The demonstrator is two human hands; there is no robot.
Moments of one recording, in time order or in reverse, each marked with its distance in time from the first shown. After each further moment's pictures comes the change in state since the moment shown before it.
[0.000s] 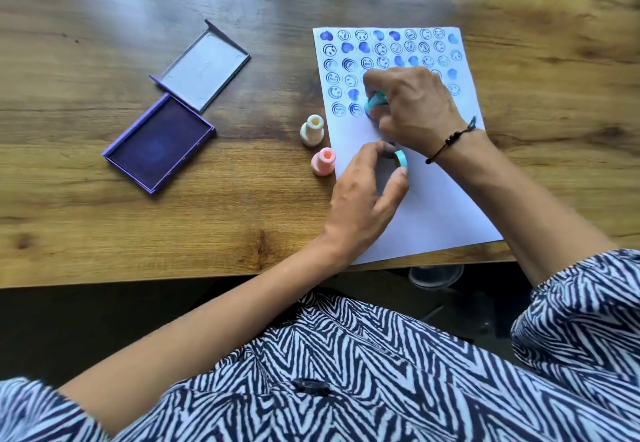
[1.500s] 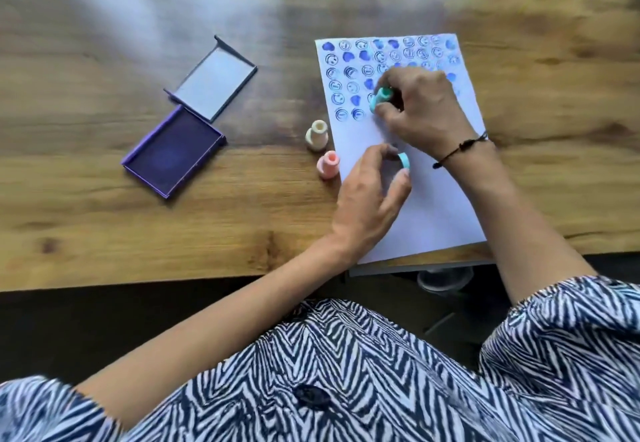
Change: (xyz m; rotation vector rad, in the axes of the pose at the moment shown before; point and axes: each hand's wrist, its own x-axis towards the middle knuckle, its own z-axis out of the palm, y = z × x) left_hand 0.000 0.003 -0.001 0.028 -0.007 0.018; right_hand -0.005 0.005 -0.002 0.169 0.084 0.107
